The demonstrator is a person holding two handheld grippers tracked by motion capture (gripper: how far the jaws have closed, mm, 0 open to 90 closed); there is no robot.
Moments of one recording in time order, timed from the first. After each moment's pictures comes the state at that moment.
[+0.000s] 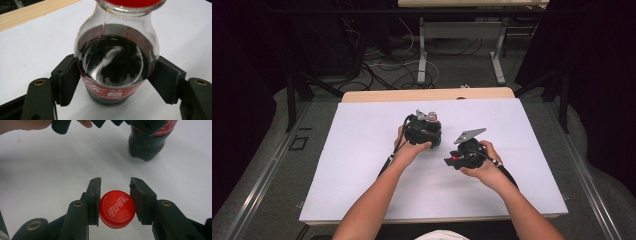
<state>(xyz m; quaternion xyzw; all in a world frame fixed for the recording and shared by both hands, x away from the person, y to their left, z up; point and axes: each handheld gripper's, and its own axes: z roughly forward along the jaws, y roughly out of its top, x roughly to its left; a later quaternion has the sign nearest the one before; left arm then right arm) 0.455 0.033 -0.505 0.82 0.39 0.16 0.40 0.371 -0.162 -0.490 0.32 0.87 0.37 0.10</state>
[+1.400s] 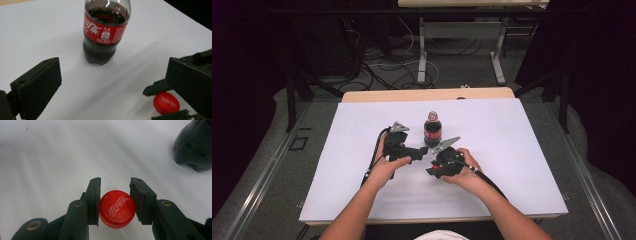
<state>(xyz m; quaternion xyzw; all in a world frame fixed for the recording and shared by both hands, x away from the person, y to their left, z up) 0.393 0.096 -0.492 0.80 0.41 0.10 0.43 0.371 -0.108 -0.526 0.29 0.89 0.35 0.06</state>
